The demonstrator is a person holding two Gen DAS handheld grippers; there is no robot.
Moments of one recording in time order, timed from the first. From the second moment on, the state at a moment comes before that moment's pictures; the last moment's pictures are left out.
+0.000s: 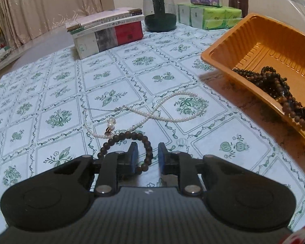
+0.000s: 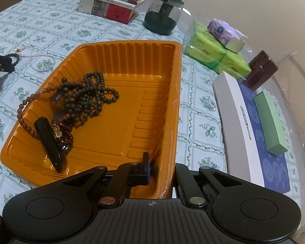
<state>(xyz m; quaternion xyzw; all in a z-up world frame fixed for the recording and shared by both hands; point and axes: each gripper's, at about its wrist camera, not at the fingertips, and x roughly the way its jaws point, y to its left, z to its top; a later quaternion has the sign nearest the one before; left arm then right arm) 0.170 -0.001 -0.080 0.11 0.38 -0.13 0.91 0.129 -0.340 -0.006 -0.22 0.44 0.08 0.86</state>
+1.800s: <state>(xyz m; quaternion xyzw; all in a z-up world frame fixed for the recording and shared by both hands) 0.123 -0.145 0.029 0.04 0.29 -0.32 0.90 0.124 -0.338 -0.005 -0.23 0.43 0.08 0.87</state>
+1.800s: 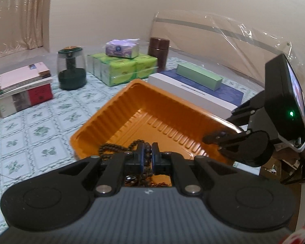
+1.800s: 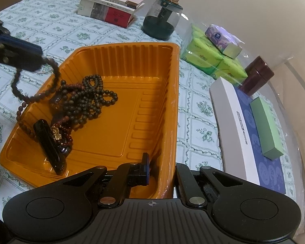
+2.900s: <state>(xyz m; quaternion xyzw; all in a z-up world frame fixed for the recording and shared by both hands) 0.118 -0.043 -0.009 0.02 0.33 -0.18 0.92 0.125 -0.341 -0.005 -0.23 0.43 0.08 0.87</state>
